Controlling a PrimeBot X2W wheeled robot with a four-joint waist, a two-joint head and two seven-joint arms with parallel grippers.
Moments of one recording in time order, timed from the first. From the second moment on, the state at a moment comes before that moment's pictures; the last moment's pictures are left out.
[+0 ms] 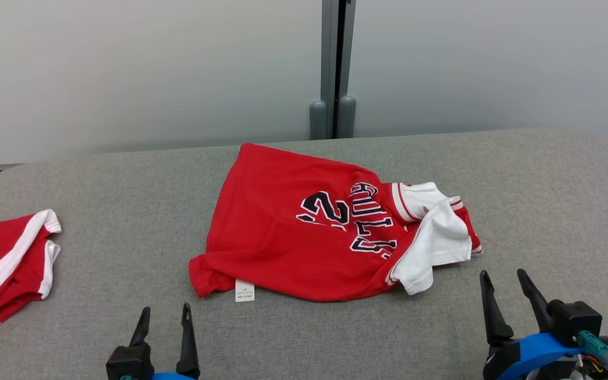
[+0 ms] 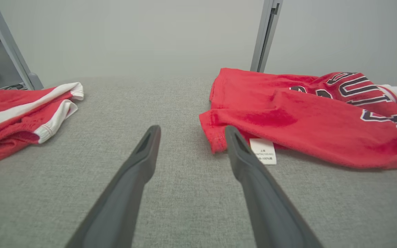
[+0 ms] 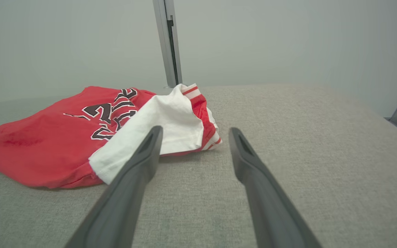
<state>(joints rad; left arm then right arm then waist) 0.02 0.05 -0.11 0.40 -0.12 0.06 -0.26 -0.10 -0.05 -0.07 0.43 0.09 0.13 -0.26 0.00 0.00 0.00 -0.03</state>
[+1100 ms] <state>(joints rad) -0.20 0.05 -0.08 0.57 -0.37 -0.11 -0.26 -0.22 -0.05 -0.03 0.40 0.11 0.13 -0.26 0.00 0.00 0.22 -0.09</state>
